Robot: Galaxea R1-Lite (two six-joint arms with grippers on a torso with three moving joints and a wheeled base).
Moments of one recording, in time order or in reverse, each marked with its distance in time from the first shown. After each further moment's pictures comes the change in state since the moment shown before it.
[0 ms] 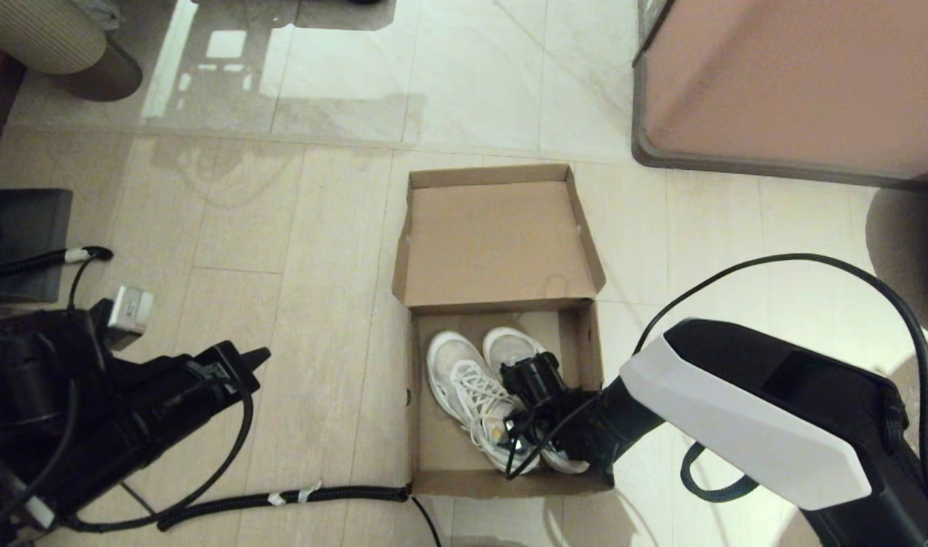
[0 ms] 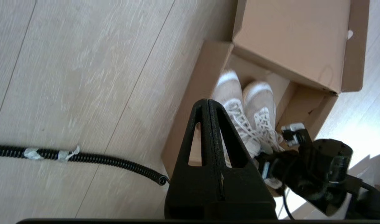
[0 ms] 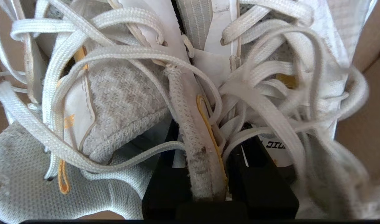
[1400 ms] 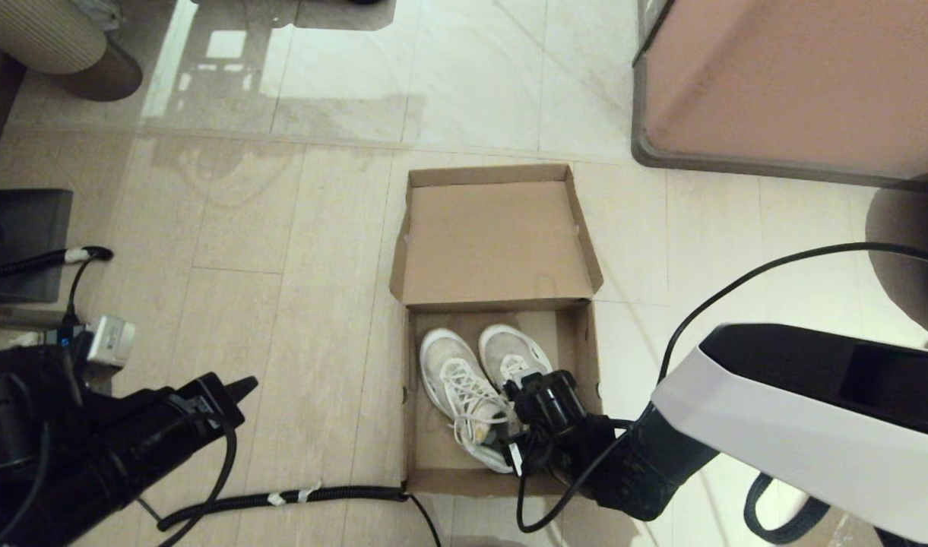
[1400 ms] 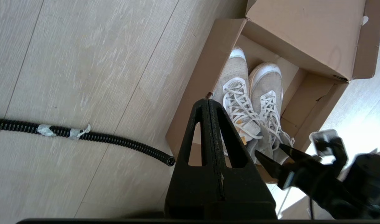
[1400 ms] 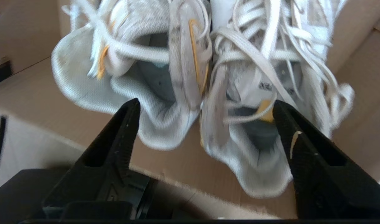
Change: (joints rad) left arm 0.004 -0.058 0.102 0.000 0.014 -0.011; right arm 0.076 -0.149 0.305 -0.233 0.020 0.017
